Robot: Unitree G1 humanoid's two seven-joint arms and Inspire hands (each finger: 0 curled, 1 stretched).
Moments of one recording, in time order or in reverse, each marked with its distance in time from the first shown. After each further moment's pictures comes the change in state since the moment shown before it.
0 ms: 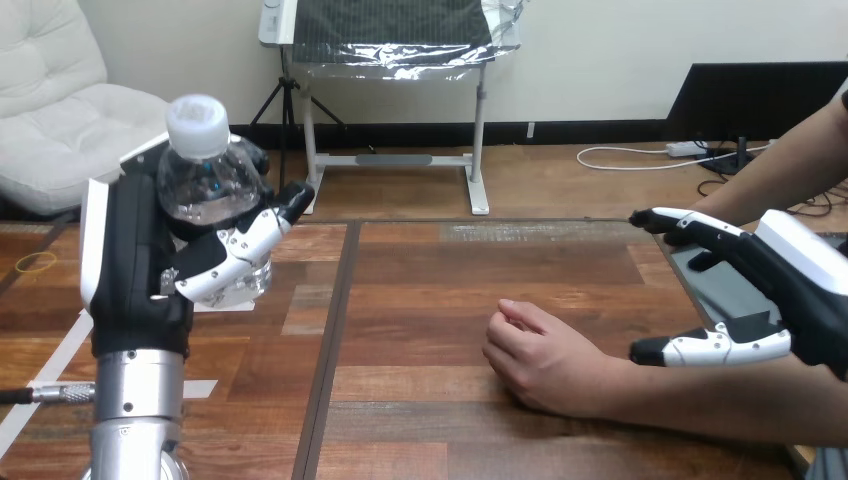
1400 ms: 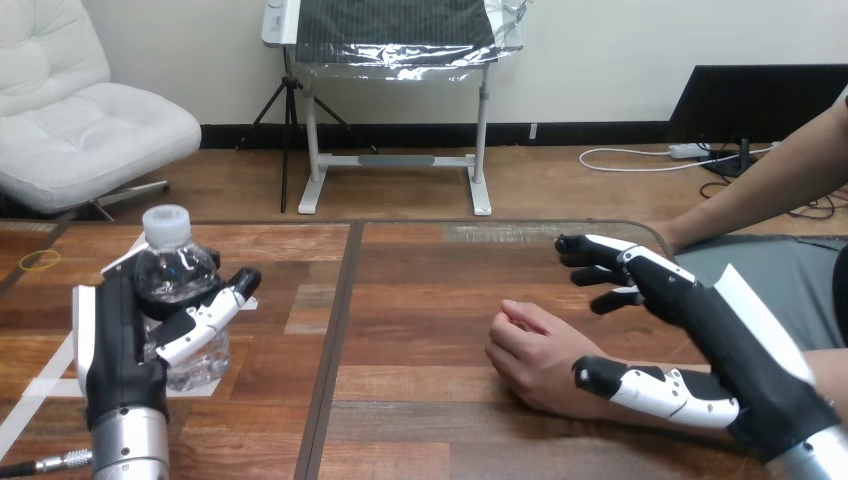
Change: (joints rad) left arm -0.025 0.030 0.045 0.406 0.026 -0.017 0.134; right arm 0.270 0.311 0.021 -0.320 0.161 -0.012 -0.031
